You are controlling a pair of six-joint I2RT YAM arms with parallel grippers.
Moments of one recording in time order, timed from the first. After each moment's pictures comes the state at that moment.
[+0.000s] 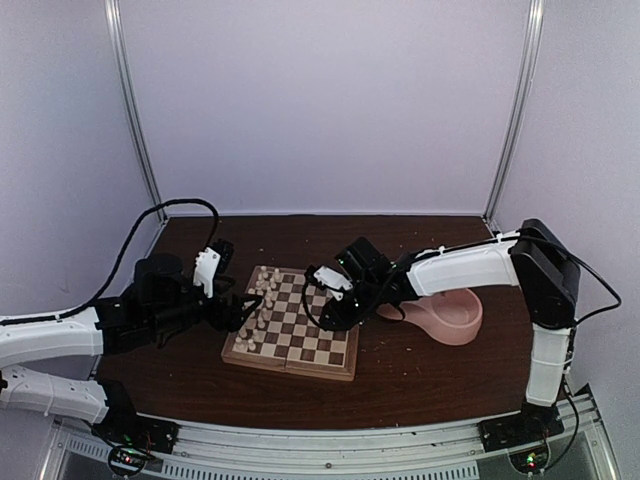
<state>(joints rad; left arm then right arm) -0.83 0.99 0.53 0.09 -0.07 -0.15 0.88 1.95 1.29 -0.24 -0.18 0.02</state>
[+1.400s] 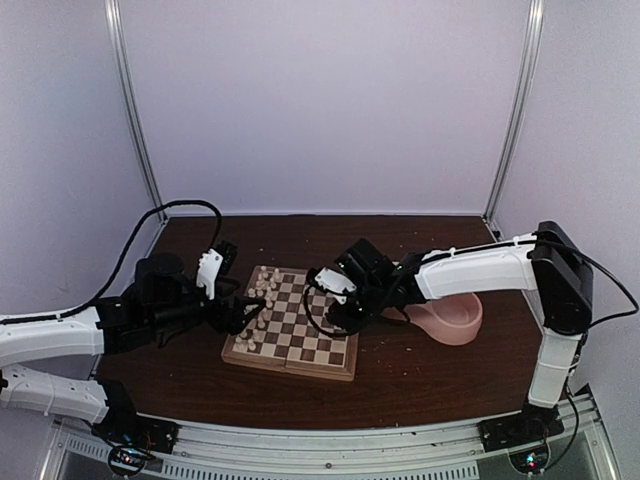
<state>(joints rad) -0.83 1.00 0.53 0.09 0.00 -0.15 0.93 1.89 1.29 -0.34 -0.03 -0.02</state>
